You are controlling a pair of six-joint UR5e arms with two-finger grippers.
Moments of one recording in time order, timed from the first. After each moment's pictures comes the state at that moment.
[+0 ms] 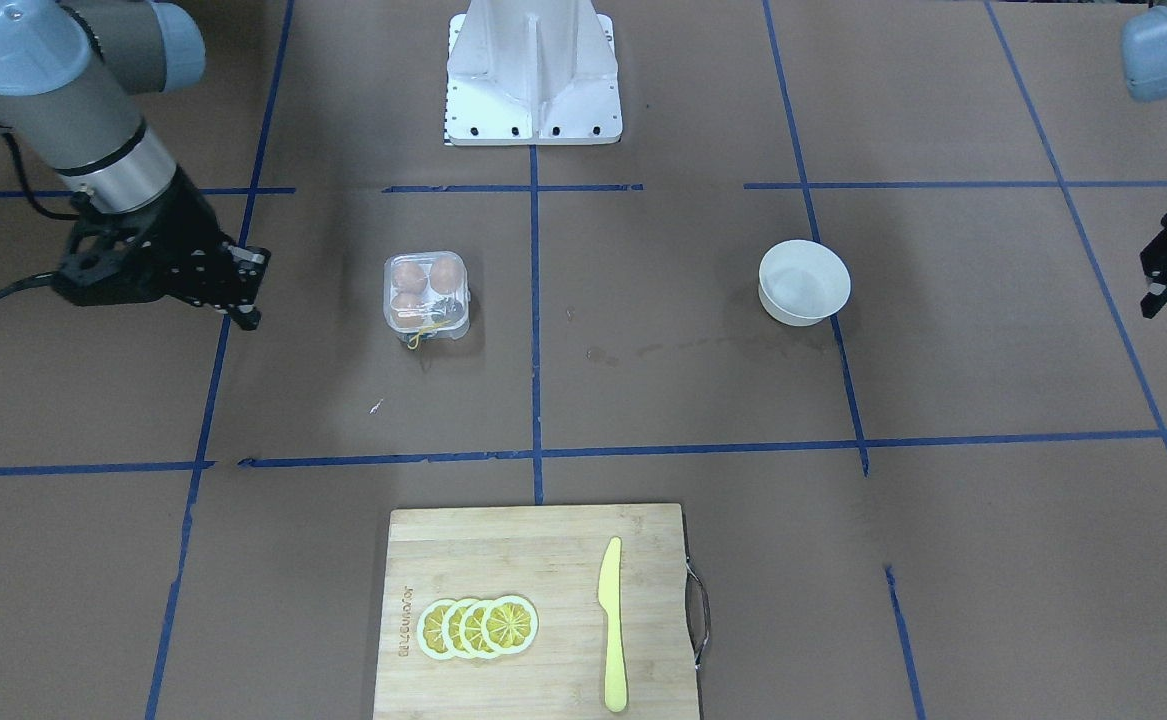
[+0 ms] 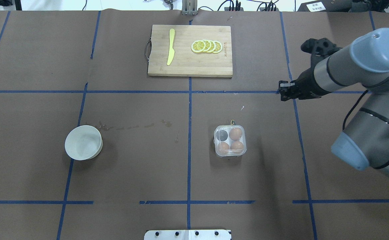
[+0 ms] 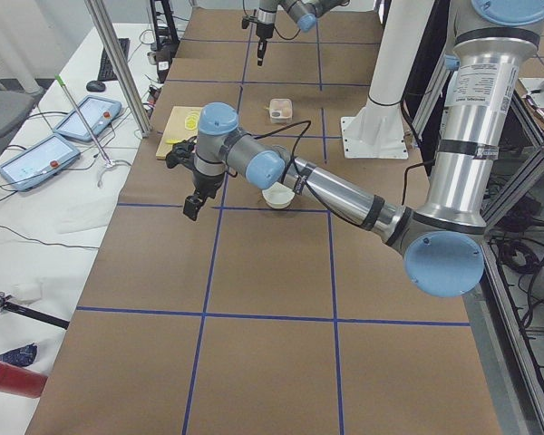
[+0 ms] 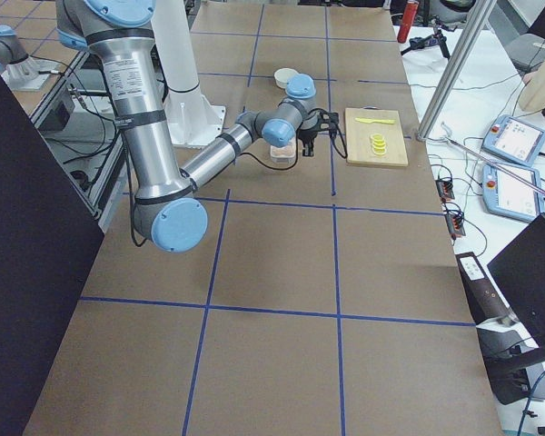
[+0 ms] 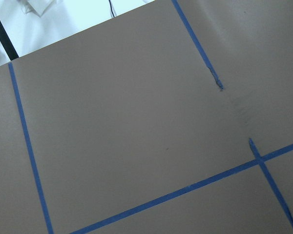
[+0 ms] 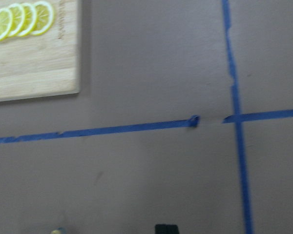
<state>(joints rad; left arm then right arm) -1.37 -1.70 -1.84 -1.72 -2.21 -0.07 0.89 -1.36 1.93 -1.32 2.07 1.08</state>
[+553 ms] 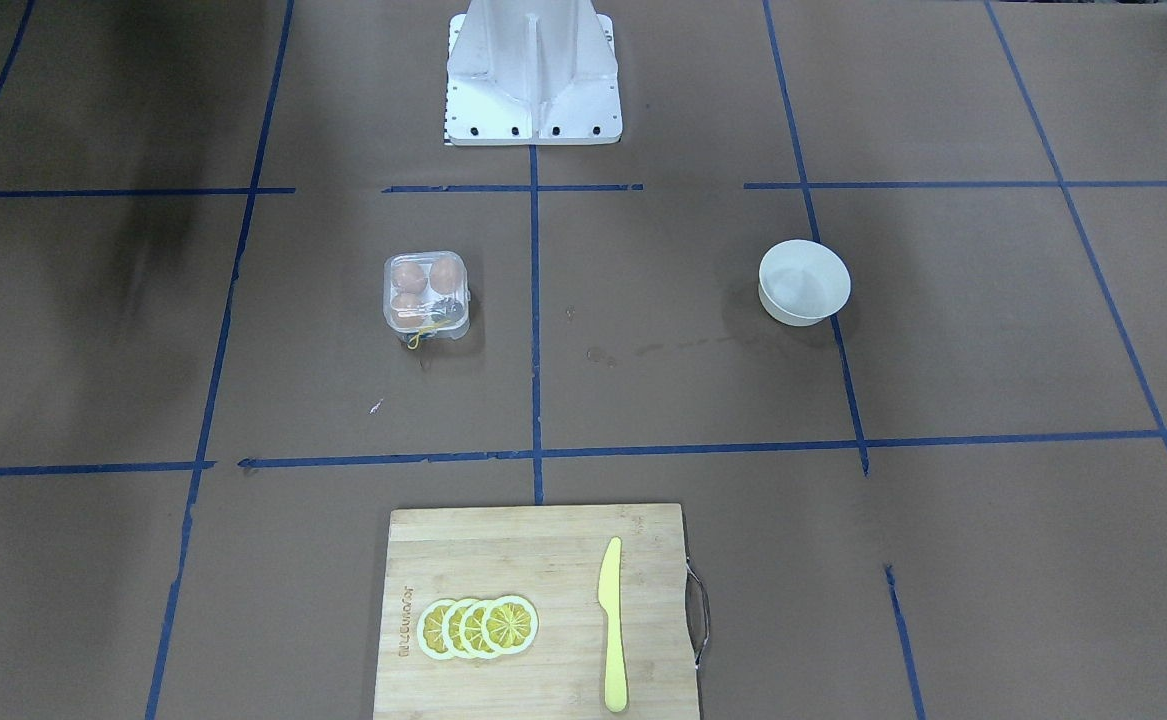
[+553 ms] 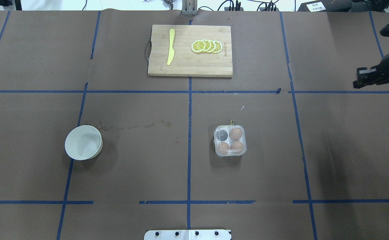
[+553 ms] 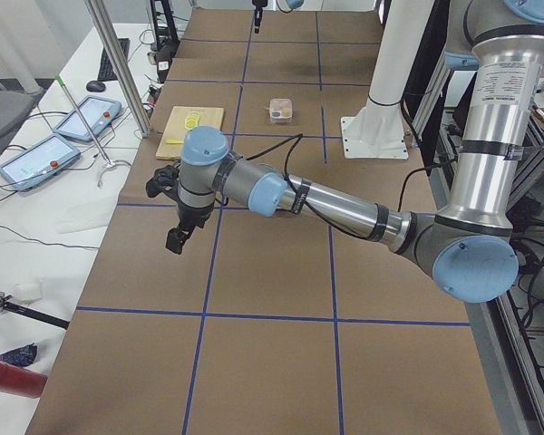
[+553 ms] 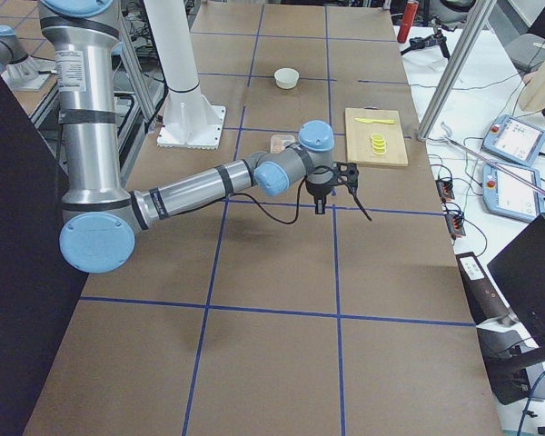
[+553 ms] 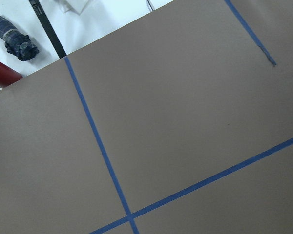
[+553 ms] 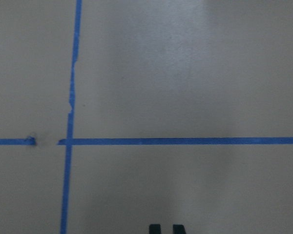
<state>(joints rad) -1.54 -1.68 -1.75 -1.71 -2.26 0.11 1.24 -1.56 1.86 -1.35 2.26 0.59</state>
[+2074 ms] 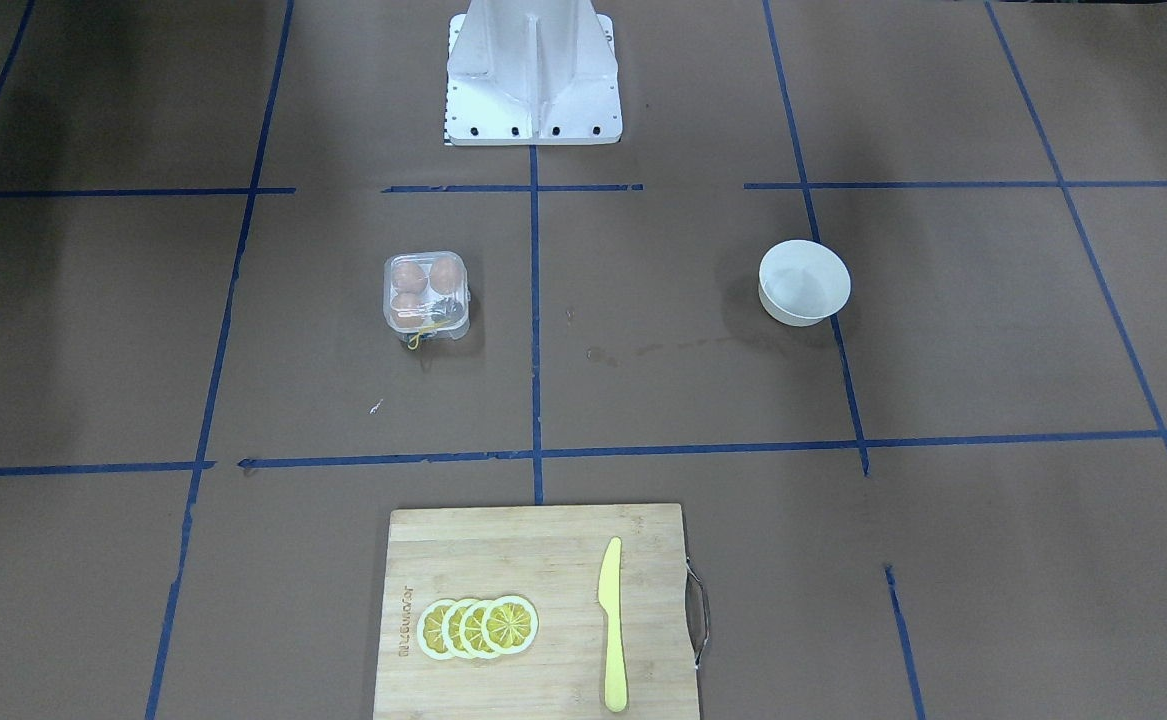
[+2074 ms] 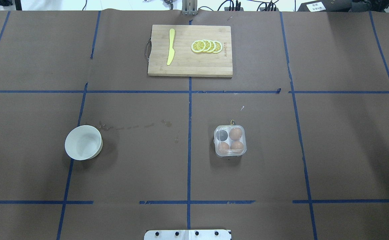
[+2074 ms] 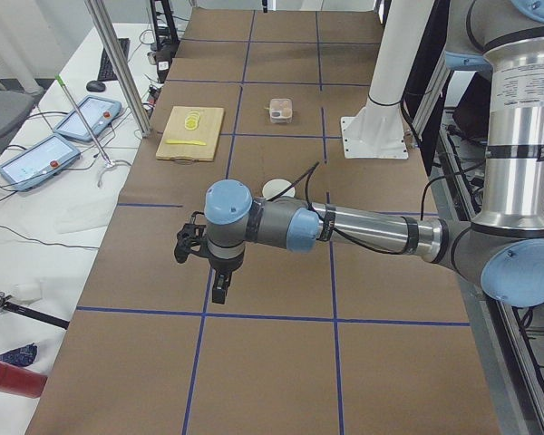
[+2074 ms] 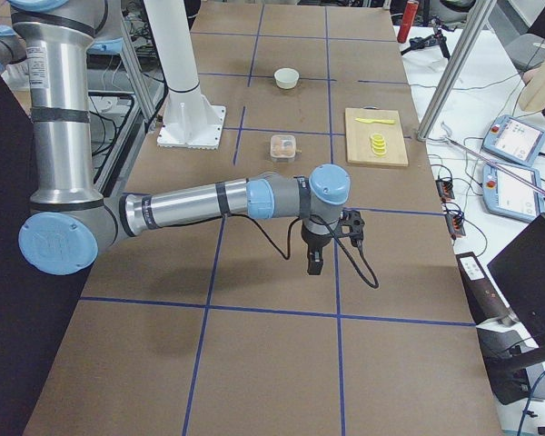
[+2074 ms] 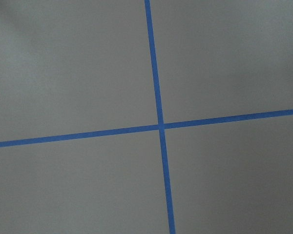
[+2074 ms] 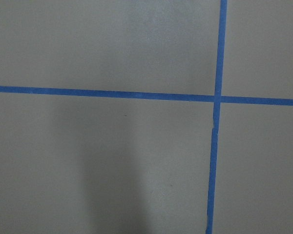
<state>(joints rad) -1.57 -1.54 -1.76 -1.60 -2.32 -0.03 1.45 -1.56 1.78 -1.69 2.36 0.11</state>
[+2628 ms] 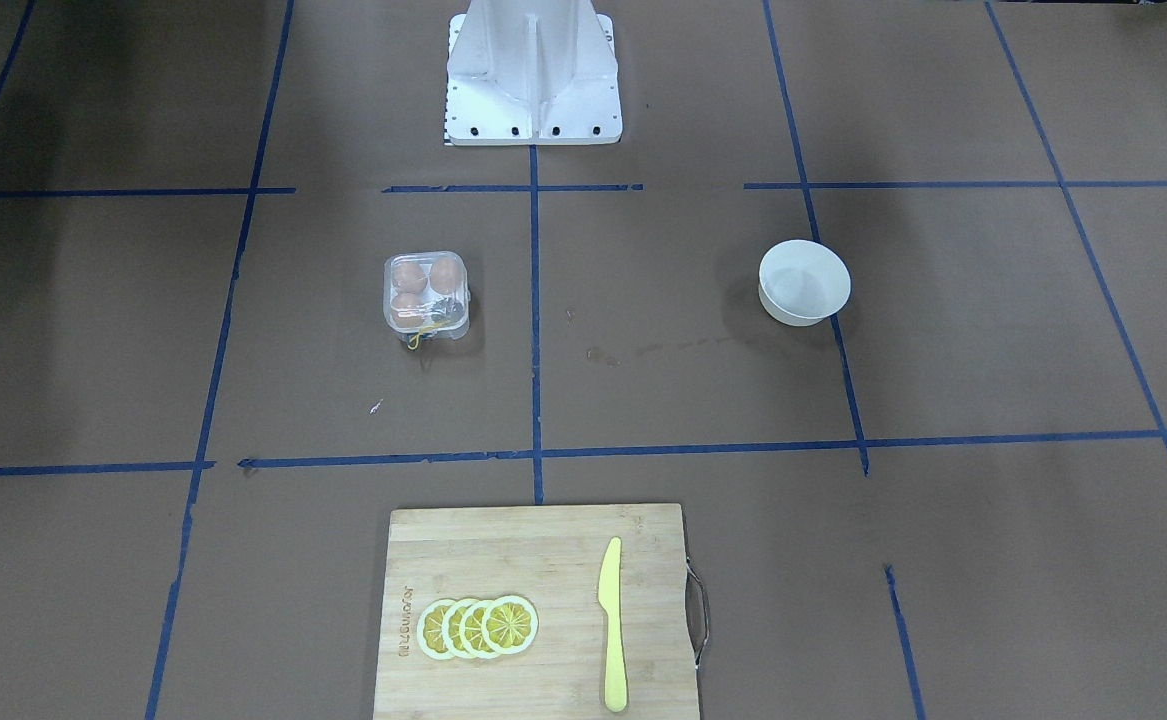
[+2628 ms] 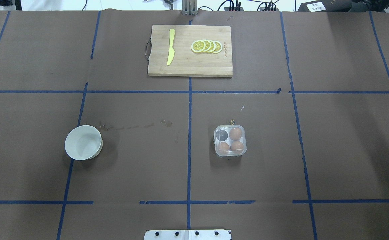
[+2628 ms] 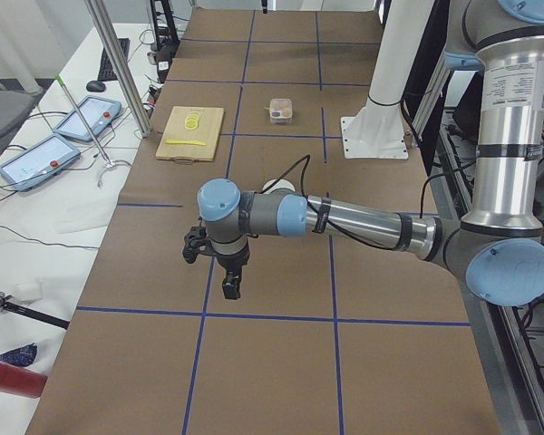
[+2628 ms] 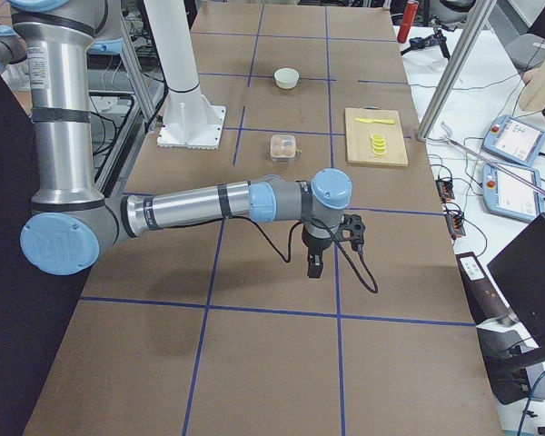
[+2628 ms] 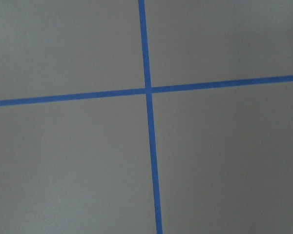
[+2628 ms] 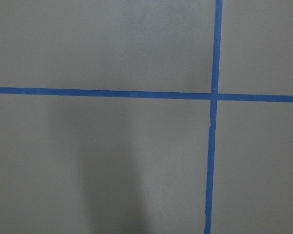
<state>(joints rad) -1.49 -1.56 -1.76 -1.39 -2.31 0.05 1.45 -1.56 1.76 -1.69 2.36 0.12</state>
